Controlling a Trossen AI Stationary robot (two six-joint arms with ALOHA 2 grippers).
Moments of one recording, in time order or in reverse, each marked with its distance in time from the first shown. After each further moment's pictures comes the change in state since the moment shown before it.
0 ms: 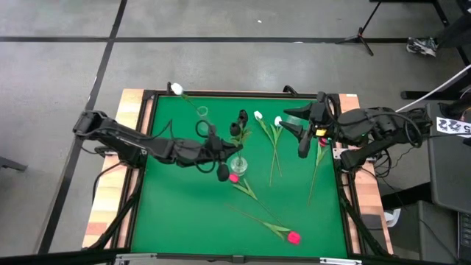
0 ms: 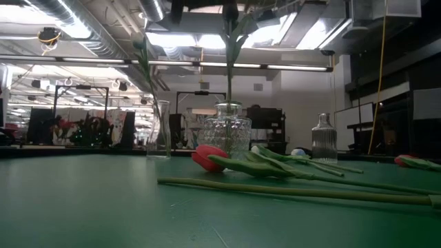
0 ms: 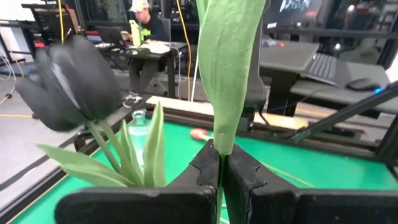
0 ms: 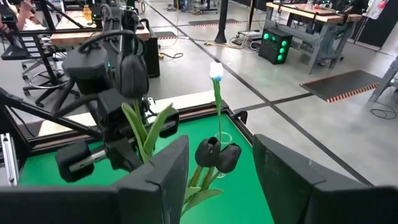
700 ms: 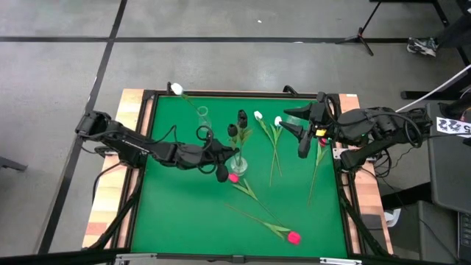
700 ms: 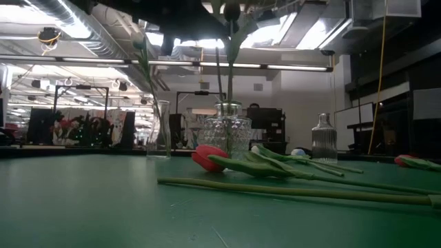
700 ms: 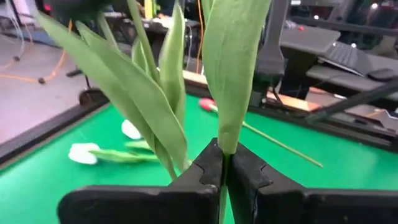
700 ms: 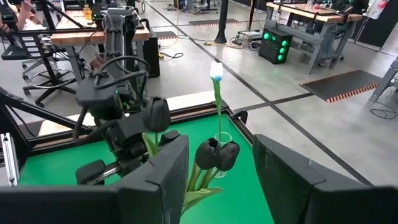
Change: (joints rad) left arm 0.013 0.033 -0.150 0.114 -0.016 -0.136; right arm 0.000 0.000 0.000 0.001 -0.002 0.000
